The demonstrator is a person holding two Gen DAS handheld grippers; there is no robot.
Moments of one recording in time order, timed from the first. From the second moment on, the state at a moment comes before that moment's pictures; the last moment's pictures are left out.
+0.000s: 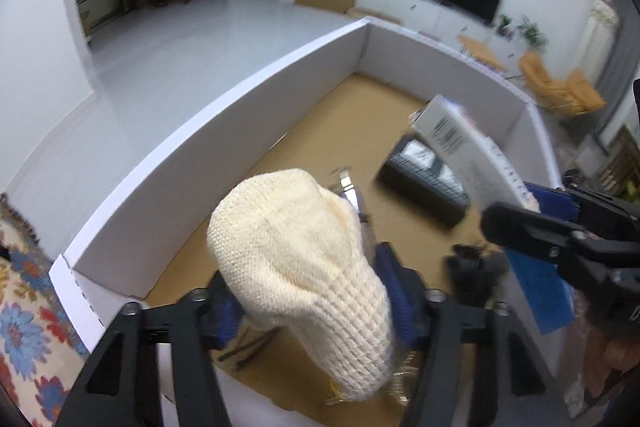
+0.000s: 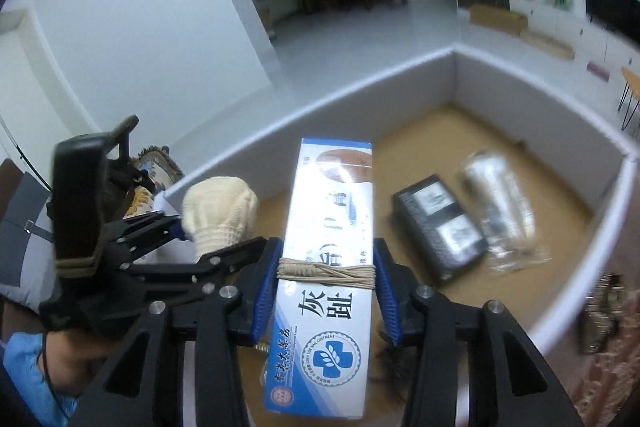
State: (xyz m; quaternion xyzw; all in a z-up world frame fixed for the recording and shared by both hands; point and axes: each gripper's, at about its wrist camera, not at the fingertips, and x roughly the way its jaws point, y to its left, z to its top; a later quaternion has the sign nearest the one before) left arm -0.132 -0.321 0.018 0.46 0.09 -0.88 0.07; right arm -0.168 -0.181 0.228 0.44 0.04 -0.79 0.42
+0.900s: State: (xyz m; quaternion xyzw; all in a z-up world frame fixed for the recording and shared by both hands) left arm -0.050 -0.039 0.073 0.35 0.01 -0.93 -0.11; right arm -0.044 0.216 0.140 0.44 0.06 -0.89 0.12
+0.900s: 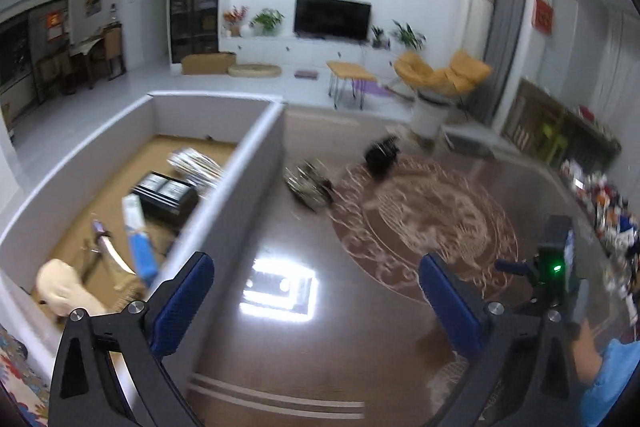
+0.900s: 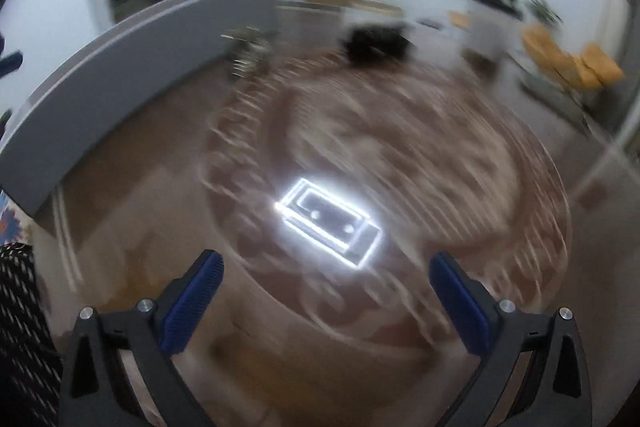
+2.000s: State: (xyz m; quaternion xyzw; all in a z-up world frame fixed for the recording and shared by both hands) left arm -0.084 0.019 -0.061 0.46 -0.01 -0.88 -0.09; right arm -0.046 0.222 0.124 0.45 0.06 -0.88 0.10
